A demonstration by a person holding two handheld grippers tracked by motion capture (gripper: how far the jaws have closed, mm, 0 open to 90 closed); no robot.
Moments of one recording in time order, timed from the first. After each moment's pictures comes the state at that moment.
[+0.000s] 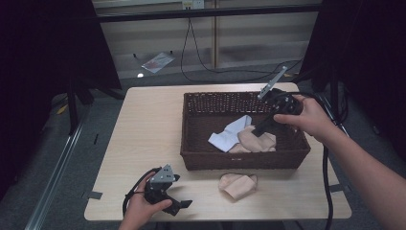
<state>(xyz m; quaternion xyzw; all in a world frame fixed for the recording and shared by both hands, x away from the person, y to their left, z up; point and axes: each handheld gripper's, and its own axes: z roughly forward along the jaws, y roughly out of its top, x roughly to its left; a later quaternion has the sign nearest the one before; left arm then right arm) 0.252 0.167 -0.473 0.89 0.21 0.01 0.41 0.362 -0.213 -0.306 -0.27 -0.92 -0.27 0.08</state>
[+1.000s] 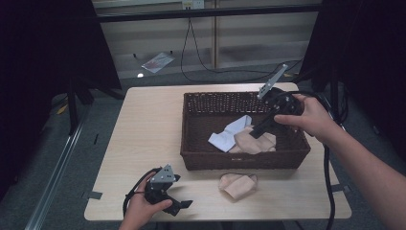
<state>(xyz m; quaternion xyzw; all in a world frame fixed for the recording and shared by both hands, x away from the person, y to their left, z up) 0.252 0.166 -0.473 0.89 0.21 0.01 0.41 0.350 -0.204 -0.291 -0.24 -0.92 -0.29 0.09</state>
